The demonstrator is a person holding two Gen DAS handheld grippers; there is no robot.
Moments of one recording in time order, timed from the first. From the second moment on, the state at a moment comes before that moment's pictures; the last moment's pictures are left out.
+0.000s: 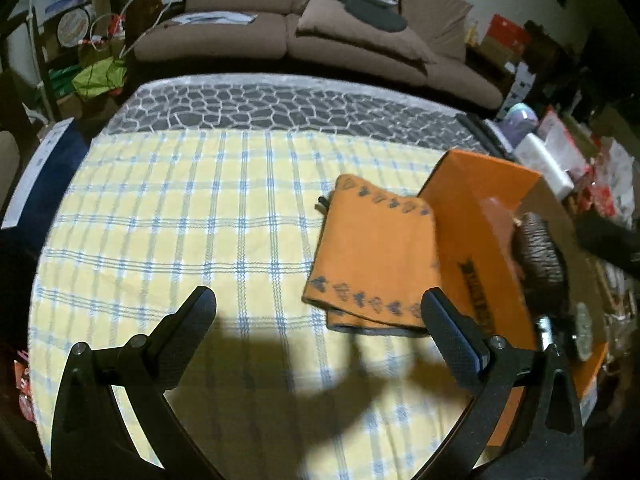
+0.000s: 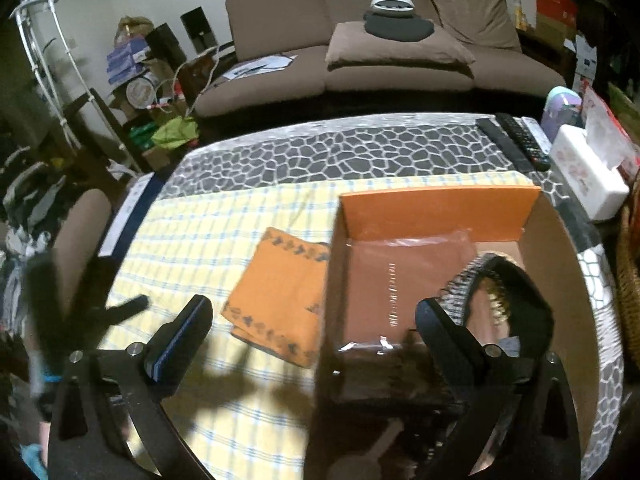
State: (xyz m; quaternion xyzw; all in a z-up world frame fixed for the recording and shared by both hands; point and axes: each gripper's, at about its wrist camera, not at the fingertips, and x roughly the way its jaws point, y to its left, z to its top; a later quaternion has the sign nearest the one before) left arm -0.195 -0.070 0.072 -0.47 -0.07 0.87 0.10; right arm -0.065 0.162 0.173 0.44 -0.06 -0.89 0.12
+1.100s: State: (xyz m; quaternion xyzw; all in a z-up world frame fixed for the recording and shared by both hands) left arm -0.177 -0.111 0.147 -0.39 -0.16 0.90 0.12; right arm -0.068 0.153 0.179 0.43 -0.11 -0.88 0.16
